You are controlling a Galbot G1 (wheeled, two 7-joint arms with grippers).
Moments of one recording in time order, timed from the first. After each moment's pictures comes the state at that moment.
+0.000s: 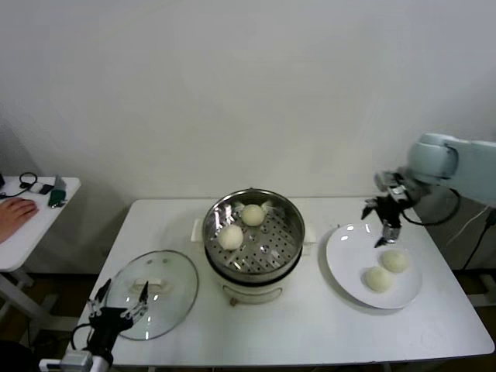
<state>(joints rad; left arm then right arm) 1.75 -1.44 -0.78 -2.11 -0.09 0.09 0.11 0.83 0.58 -1.79 1.40 0.48 -0.16 -1.02</state>
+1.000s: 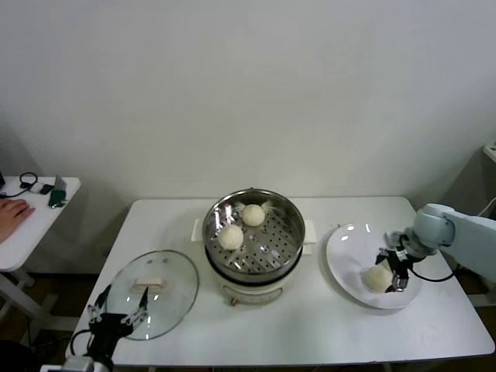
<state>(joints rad) 1.77 -1.45 -0.78 -2.11 -0.08 0.09 0.11 0.27 0.54 -1.36 1.28 0.22 -0.20 -0.93</state>
